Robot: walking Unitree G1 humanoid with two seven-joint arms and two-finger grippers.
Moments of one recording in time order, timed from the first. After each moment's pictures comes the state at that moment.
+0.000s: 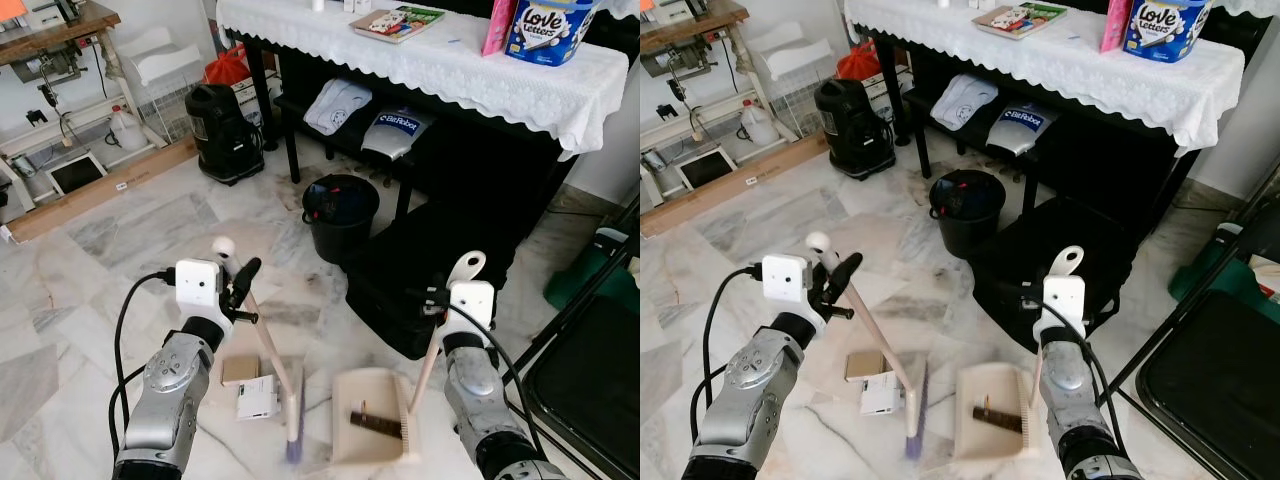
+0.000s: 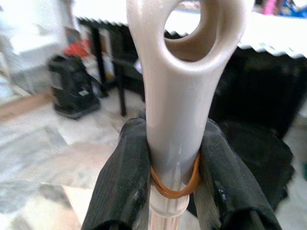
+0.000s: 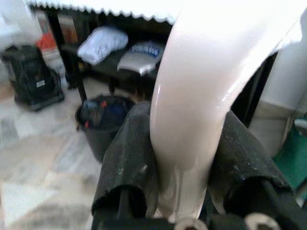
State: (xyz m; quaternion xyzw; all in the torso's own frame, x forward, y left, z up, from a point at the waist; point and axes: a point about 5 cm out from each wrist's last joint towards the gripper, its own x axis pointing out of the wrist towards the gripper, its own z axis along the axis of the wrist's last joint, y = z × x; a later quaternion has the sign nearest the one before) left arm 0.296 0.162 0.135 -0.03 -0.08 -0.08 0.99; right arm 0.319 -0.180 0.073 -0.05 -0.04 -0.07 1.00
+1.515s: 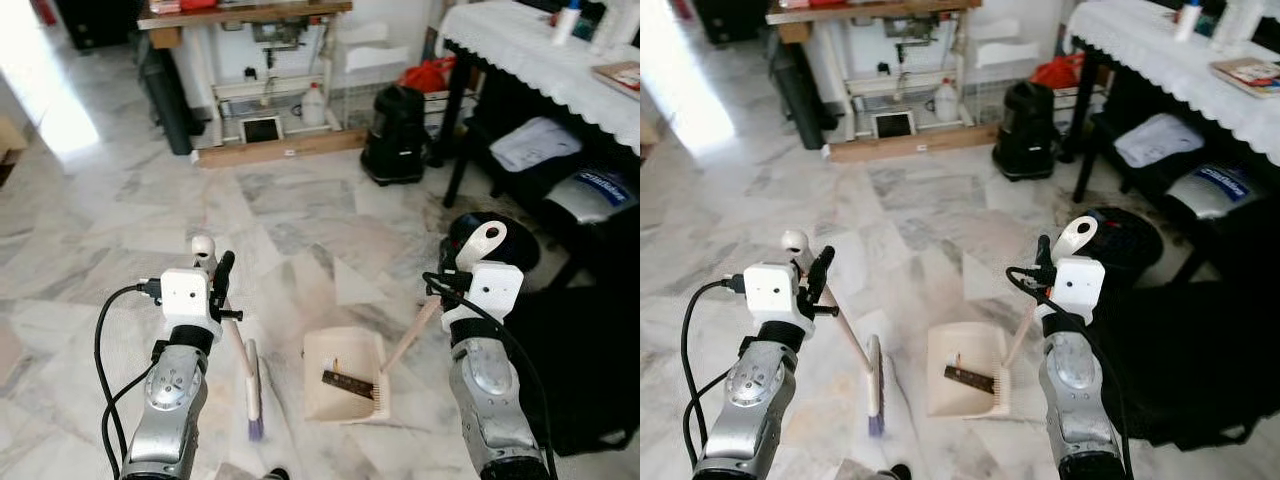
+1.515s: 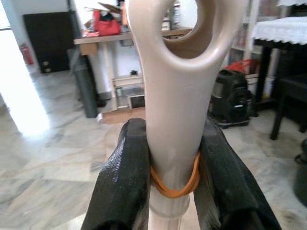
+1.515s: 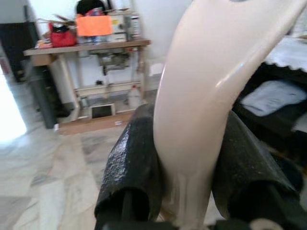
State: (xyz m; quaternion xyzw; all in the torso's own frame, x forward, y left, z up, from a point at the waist) left arm 0.284 0.167 0.122 0.03 -0.11 -0.01 0.99; right arm 0.301 -0.165 0.111 -0.01 -0.09 -0.04 0.99
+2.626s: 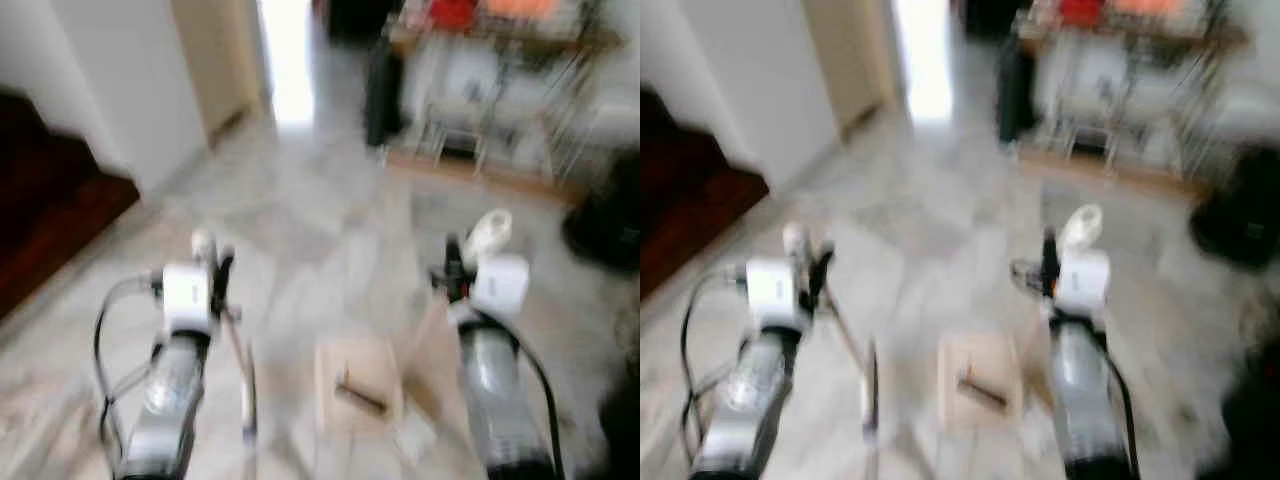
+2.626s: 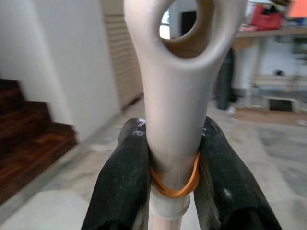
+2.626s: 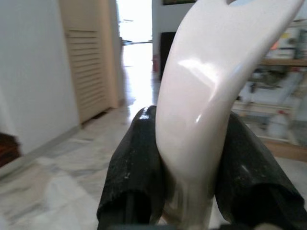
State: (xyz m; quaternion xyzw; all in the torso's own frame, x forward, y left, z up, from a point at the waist) left arm 0.285 0.176 0.118 0.05 -0.10 0.00 0.99; right arm 0.303 -0.160 0.117 -0.02 -0.10 -0.02 0.99
